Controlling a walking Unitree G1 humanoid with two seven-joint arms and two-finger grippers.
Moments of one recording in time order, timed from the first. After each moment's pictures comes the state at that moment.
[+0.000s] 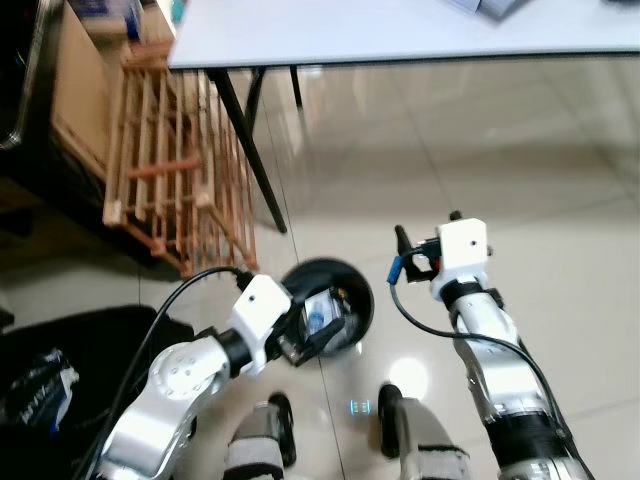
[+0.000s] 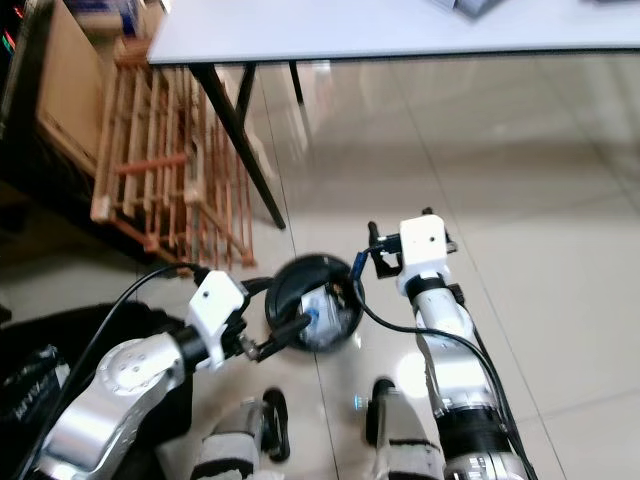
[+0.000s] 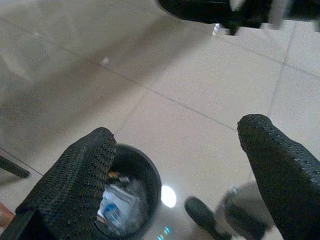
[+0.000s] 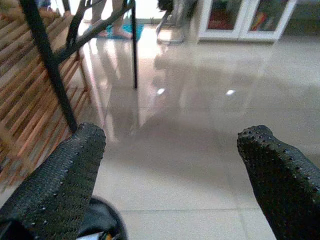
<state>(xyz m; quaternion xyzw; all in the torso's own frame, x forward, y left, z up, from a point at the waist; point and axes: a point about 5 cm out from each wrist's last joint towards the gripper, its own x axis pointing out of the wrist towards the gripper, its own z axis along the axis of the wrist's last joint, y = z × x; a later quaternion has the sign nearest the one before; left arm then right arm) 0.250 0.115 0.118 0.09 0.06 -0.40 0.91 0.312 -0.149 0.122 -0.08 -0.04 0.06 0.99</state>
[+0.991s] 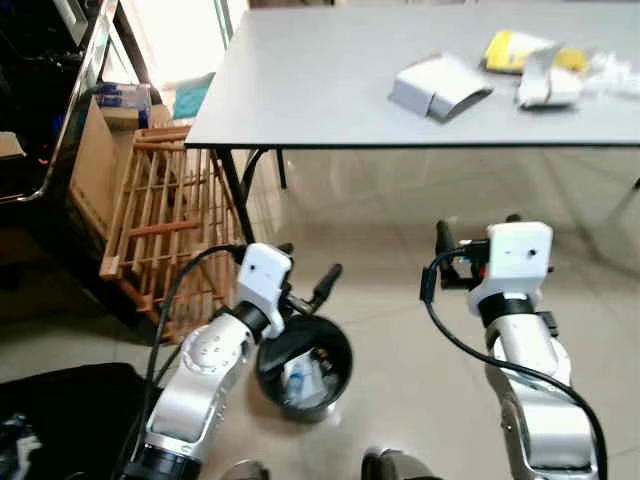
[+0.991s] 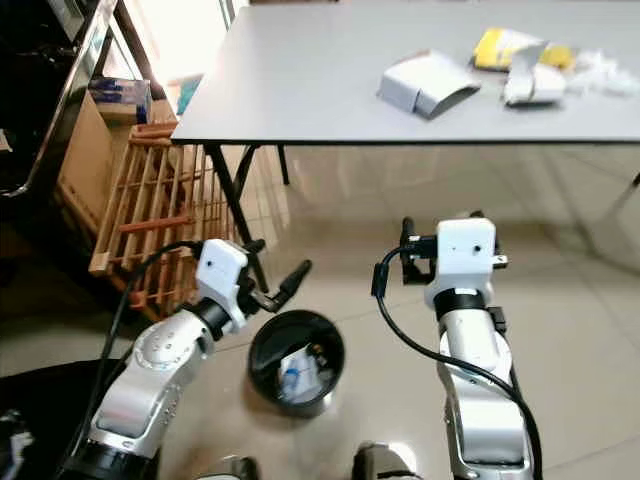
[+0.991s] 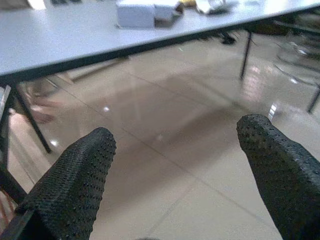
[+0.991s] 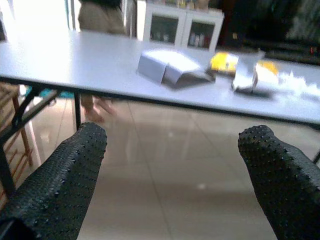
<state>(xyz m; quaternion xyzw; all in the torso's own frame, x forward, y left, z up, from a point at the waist) 0.280 0.102 0.121 0.03 0.00 -0.29 0.96 0.264 -0.163 0.167 -0.09 -0.05 -0.03 0.99</state>
